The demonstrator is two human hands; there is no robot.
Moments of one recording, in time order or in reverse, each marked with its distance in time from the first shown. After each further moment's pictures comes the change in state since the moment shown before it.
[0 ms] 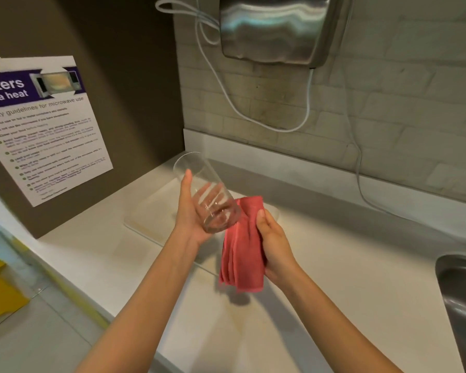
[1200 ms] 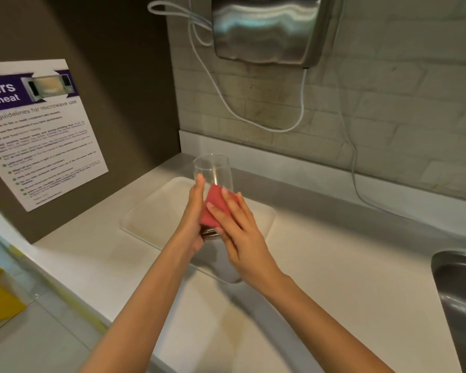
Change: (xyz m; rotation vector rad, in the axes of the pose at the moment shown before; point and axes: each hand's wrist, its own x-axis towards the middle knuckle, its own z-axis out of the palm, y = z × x) left_hand -0.016 -0.008 0.006 0.448 -0.104 0.126; right_hand -0.012 0.001 0.019 -1.066 -0.257 -0.694
